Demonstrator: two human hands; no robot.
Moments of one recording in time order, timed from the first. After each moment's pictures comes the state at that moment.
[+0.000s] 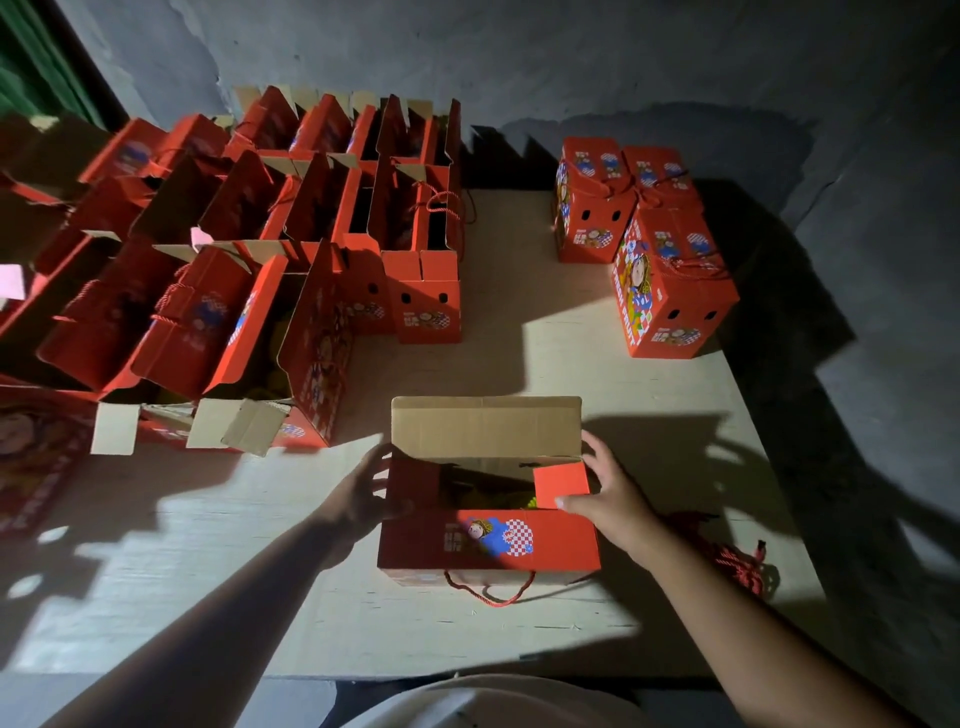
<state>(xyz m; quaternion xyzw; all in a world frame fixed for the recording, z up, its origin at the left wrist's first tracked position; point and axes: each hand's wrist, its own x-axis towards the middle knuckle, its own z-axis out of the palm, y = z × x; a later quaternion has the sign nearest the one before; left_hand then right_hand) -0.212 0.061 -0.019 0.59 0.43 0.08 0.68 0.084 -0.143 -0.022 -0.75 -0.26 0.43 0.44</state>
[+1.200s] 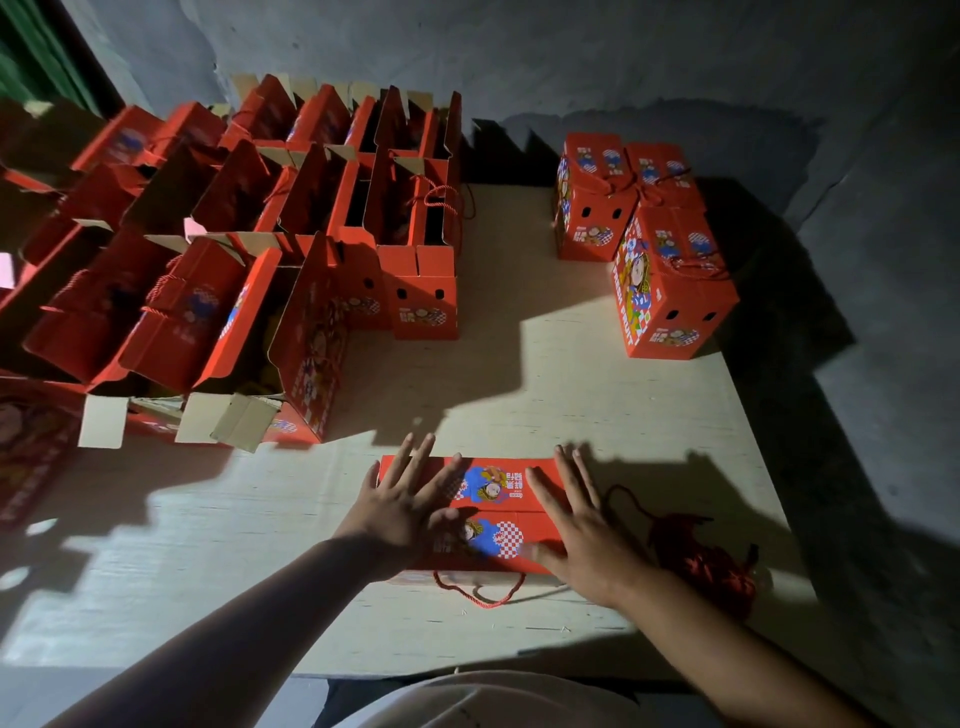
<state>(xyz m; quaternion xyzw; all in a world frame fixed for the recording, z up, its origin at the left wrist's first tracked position) -0.182 0.027 -0.036 0.94 0.29 -0.07 0.16 0.064 -0.169 -0.047 -0.77 -0.59 0.20 0.11</state>
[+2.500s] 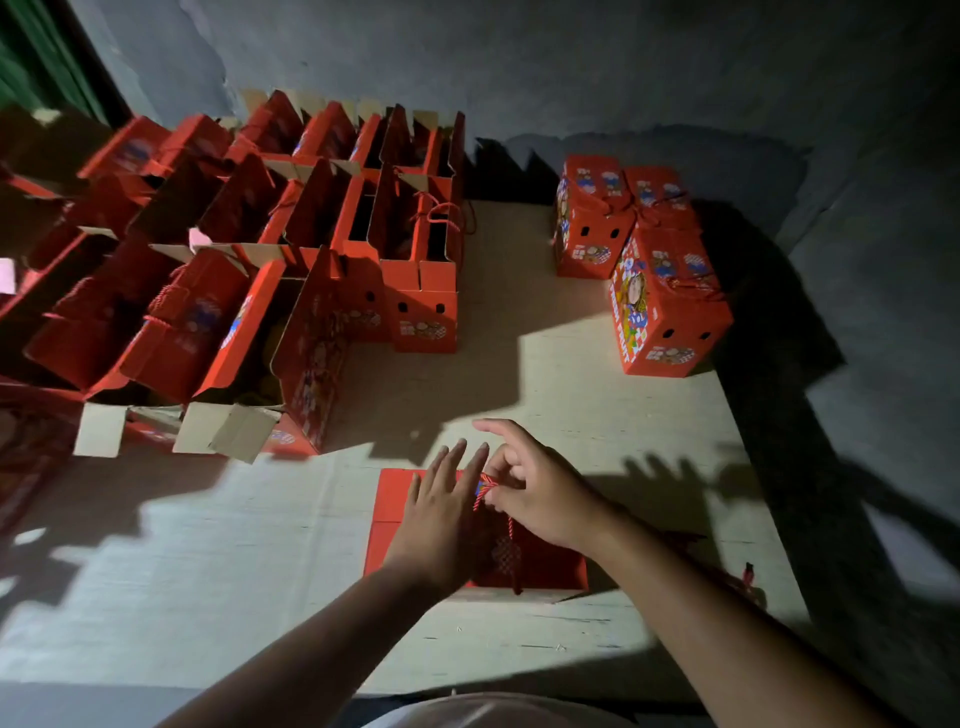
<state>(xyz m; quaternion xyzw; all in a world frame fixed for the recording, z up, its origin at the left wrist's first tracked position) -0.138 -0.020 0.009 0.89 0.33 0.06 0.30 0.034 -0.088 0.062 -0.68 -0.51 0.39 0.35</state>
